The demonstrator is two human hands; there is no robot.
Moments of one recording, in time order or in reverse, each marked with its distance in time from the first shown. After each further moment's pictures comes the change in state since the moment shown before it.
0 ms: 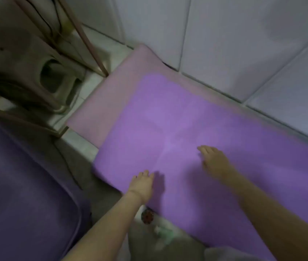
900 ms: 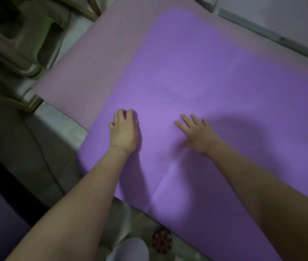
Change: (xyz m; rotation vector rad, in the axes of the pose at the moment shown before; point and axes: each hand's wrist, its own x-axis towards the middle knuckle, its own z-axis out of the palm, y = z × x) left_hand 0.190 -0.140 0.036 -0.174 0.658 -0.310; right_hand 0.185 -0.057 0.142 -0.204 -0.200 -0.050
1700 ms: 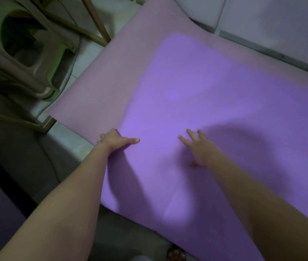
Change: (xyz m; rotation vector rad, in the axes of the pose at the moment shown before) left_hand 0.053 -0.061 -0.032 -0.386 -0.464 -0.481; right_hand 0.017 -0.011 -0.008 0.049 -0.147 0.041
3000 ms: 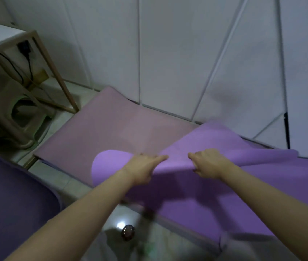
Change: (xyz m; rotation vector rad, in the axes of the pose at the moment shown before) left_hand -0.399 0.087 0.012 0.844 0.083 1.300; right_hand -0.428 0.042 -0.091 -0.320 0.312 0.224
